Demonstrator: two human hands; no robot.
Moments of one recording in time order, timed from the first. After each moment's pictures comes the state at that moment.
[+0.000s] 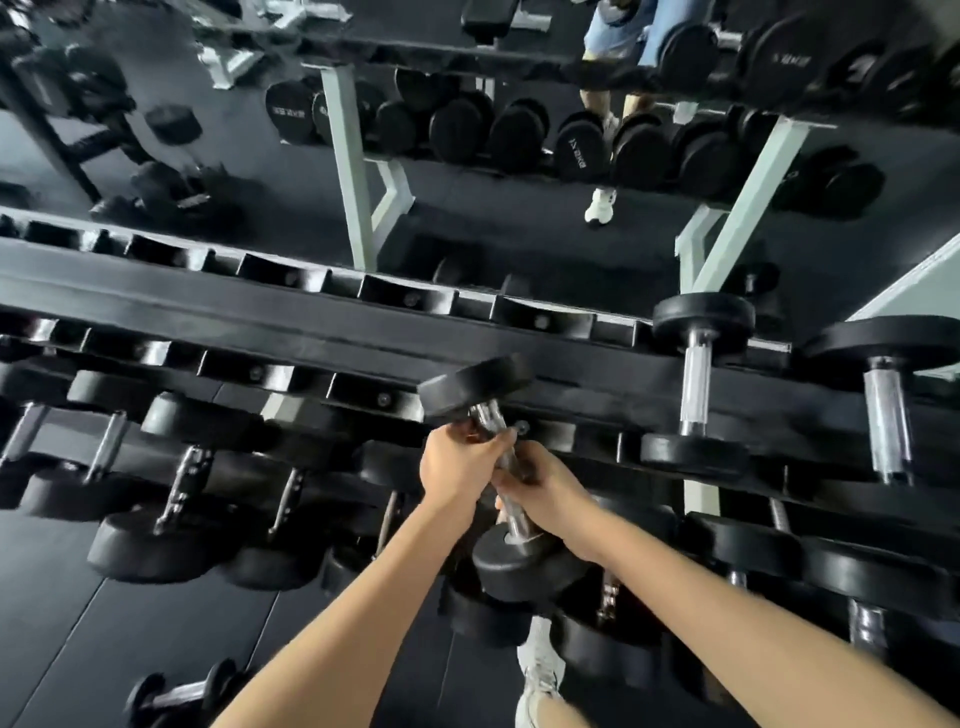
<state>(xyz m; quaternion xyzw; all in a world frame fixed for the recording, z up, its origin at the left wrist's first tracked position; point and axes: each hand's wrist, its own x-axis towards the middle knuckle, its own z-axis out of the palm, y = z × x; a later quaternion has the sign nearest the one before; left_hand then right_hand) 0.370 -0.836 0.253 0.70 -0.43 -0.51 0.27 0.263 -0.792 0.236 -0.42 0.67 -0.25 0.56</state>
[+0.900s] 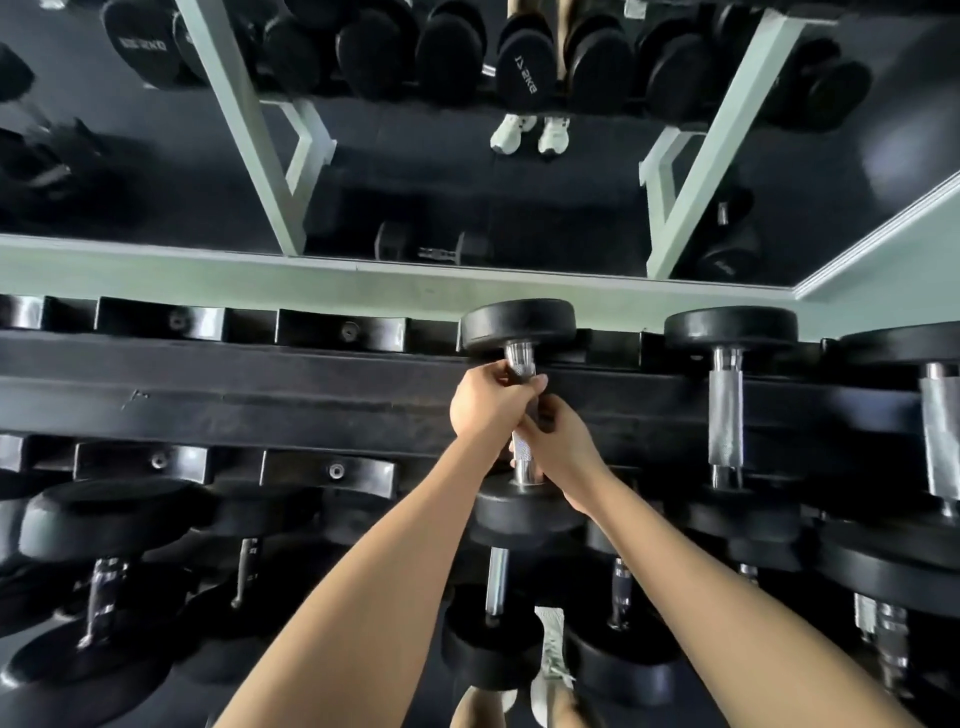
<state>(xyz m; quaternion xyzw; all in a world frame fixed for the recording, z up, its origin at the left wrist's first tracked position) 0.280 -1.005 0.196 0.66 -0.54 -0.51 0.12 0.212 -0.933 0.169 -0.29 0.77 -0.31 0.47</state>
